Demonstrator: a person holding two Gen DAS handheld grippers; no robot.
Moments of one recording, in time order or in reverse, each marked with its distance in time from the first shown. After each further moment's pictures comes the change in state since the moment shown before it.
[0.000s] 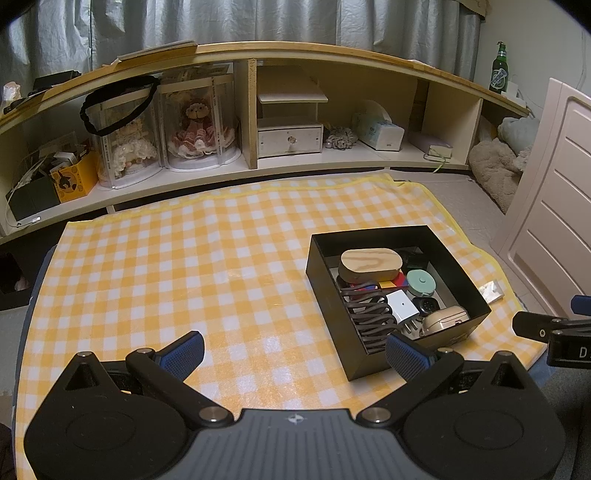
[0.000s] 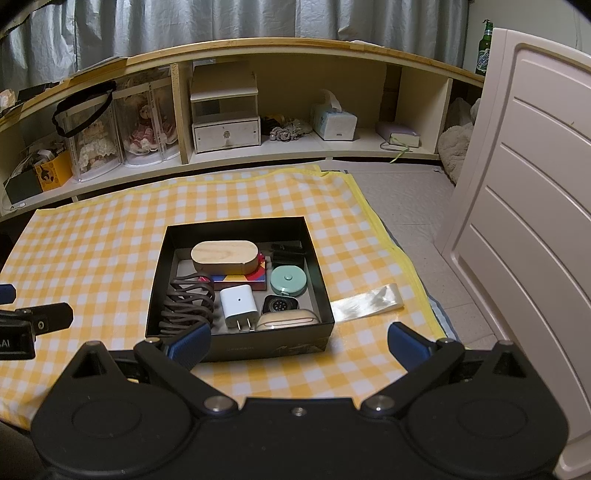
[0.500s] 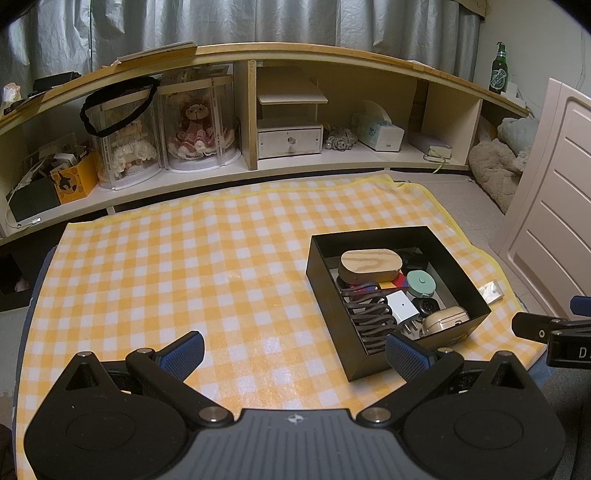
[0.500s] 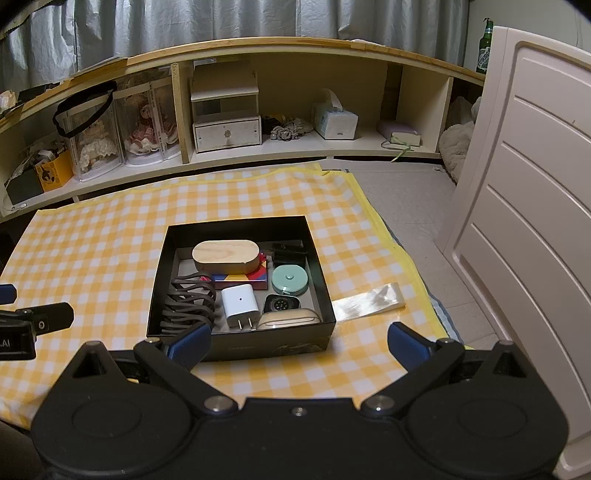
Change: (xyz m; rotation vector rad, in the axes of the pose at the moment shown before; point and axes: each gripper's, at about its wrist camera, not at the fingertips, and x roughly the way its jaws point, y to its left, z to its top) left arm -0.001 0.000 0.000 0.000 -0.002 0.003; right arm 0.000 0.000 0.000 0.004 0.001 0.003
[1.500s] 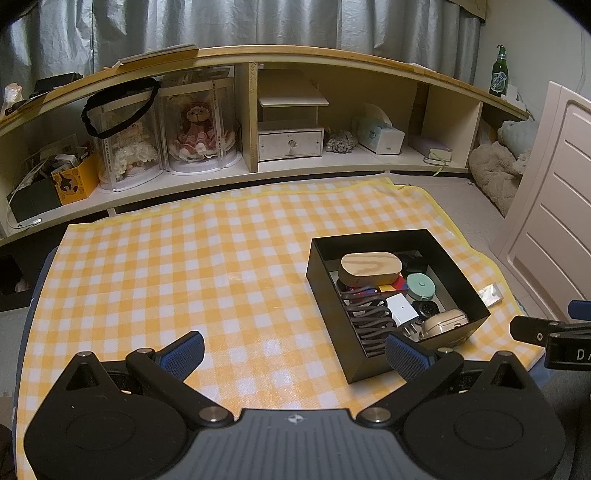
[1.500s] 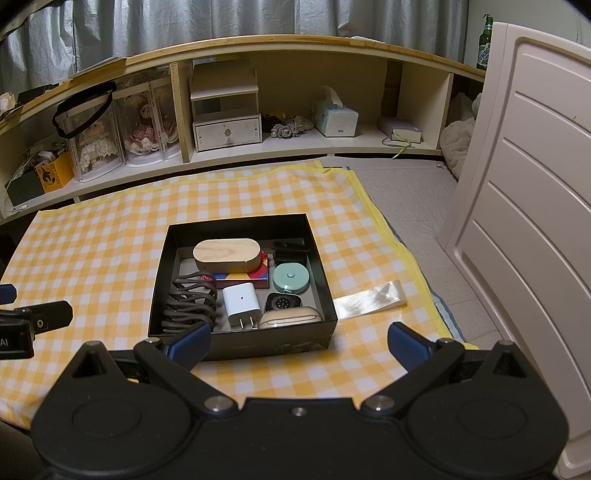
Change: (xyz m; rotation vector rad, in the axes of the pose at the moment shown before) left arm -0.002 0.000 0.002 -0.004 -0.005 0.000; right arm 0.000 0.000 -0.002 0.002 0.003 0.003
